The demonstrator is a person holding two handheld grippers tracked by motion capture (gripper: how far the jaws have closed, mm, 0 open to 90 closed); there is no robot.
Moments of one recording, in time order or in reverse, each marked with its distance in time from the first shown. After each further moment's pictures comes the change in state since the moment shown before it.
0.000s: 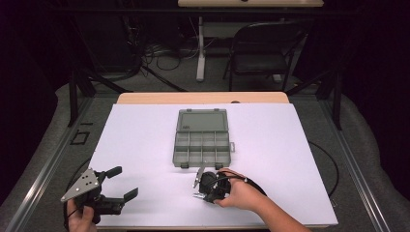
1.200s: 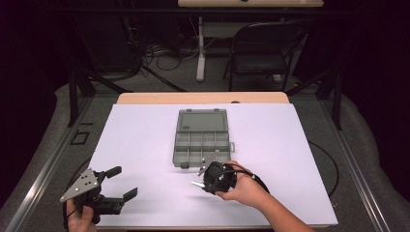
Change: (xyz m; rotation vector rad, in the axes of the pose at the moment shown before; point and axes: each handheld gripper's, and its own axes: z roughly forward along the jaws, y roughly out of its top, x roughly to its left) left arm 0.000 0.000 -0.001 0.000 0.003 -0.003; right arm -0.008 0.000 -0.036 -0.163 -0.041 0.097
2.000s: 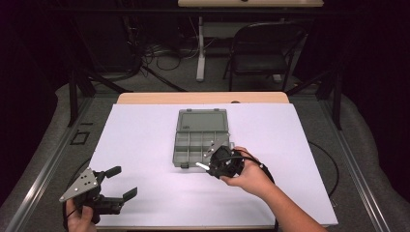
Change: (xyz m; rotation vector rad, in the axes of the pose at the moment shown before) left arm 0.000 0.000 0.000 -0.002 0.001 0.000; right arm -0.026 0.009 -0.035 -0.078 -0.090 0.073
